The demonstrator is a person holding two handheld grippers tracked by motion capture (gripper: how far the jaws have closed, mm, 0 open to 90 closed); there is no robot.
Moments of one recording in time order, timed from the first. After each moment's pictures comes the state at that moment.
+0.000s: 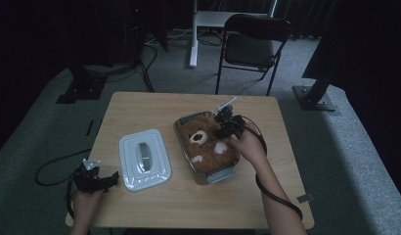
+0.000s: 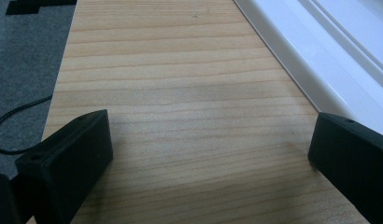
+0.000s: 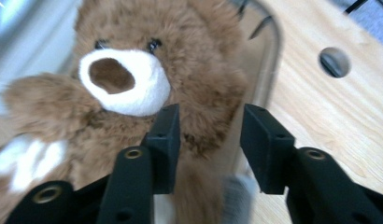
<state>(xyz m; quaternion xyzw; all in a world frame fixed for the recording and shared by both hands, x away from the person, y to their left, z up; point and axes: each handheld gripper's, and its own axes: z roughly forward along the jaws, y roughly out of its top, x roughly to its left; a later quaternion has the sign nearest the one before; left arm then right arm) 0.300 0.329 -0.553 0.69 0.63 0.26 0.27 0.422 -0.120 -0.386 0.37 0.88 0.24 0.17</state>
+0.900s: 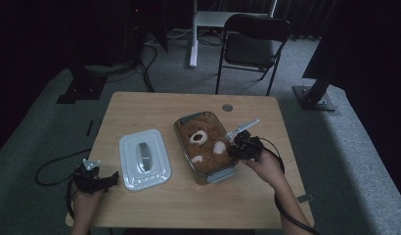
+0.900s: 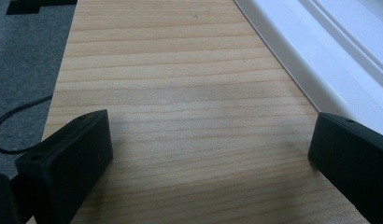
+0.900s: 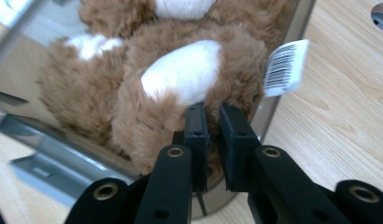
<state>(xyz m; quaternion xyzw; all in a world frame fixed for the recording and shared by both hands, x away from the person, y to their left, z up) 0.299 0.329 -0.553 0.69 0.63 0.26 0.27 0.366 -0.171 -0.413 0.34 0.89 0.28 0.11</state>
